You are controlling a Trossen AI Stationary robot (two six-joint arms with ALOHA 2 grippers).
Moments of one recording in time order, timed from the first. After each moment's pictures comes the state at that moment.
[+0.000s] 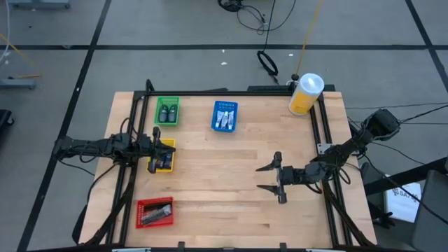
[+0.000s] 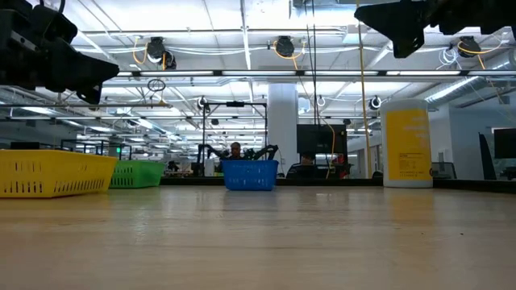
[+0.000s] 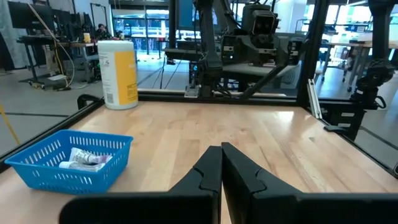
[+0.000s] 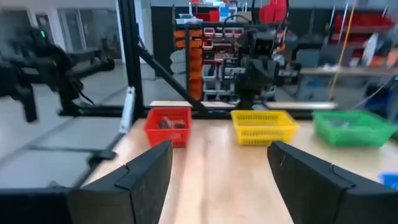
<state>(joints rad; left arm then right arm) -0.07 0.05 0.01 0.03 -0.05 -0.03 0.58 1.29 0.37 0.96 0.53 0.00</state>
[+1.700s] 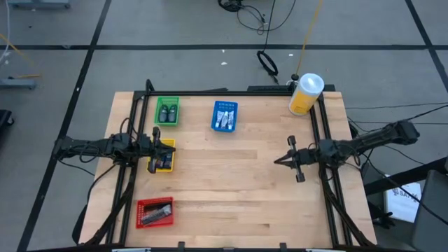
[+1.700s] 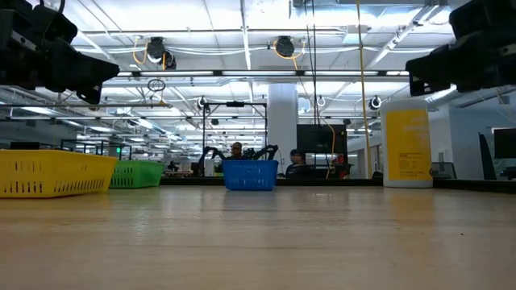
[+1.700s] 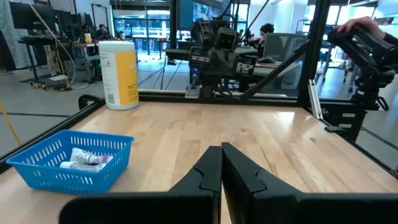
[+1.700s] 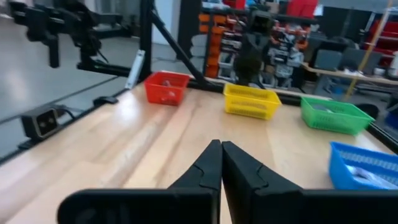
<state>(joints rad) -0.07 0.05 0.01 0.04 -0.05 -0.03 0.22 0.53 0.02 0.49 0.05 -0.12</state>
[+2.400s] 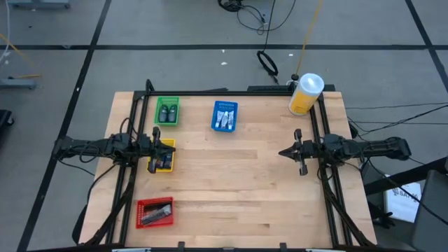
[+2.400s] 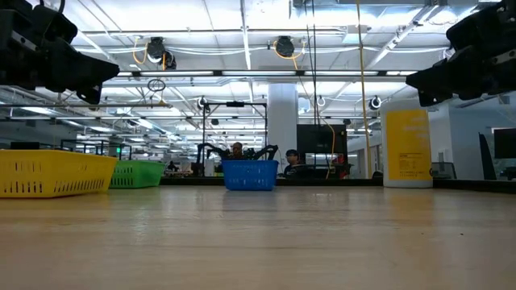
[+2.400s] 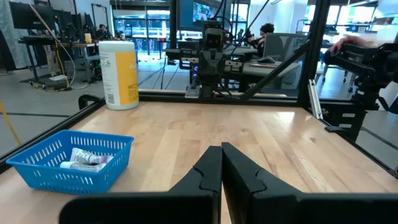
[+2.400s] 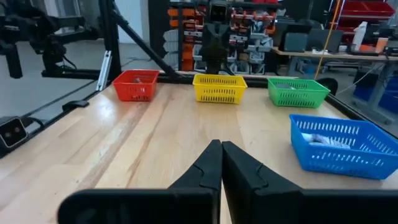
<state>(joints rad) -0.07 0.05 0.01 0.04 -0.05 -0.03 0.05 0.14 0.02 0.06 -0.01 -0.04</state>
